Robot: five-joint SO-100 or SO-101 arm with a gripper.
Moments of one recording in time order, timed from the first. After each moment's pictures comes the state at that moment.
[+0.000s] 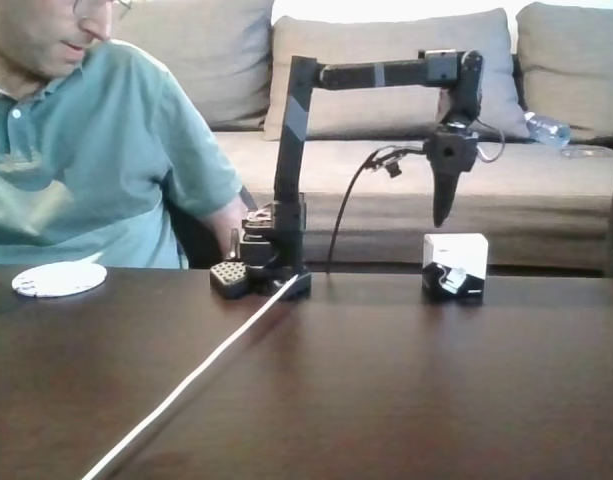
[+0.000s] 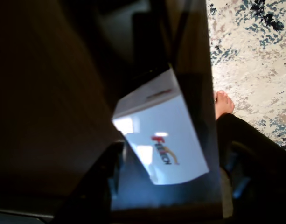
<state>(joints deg) -90.2 83.3 76.8 99.6 -74.1</state>
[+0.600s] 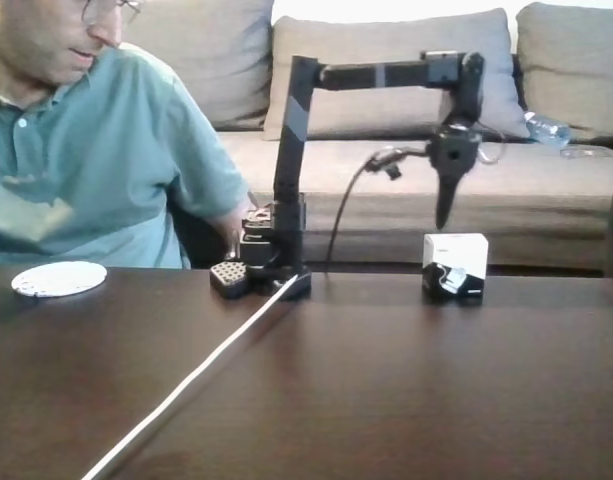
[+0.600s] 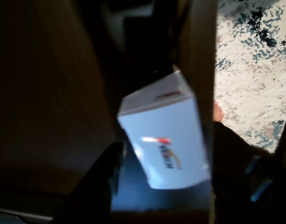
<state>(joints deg) -87.5 79.4 74.0 99.6 -82.4</state>
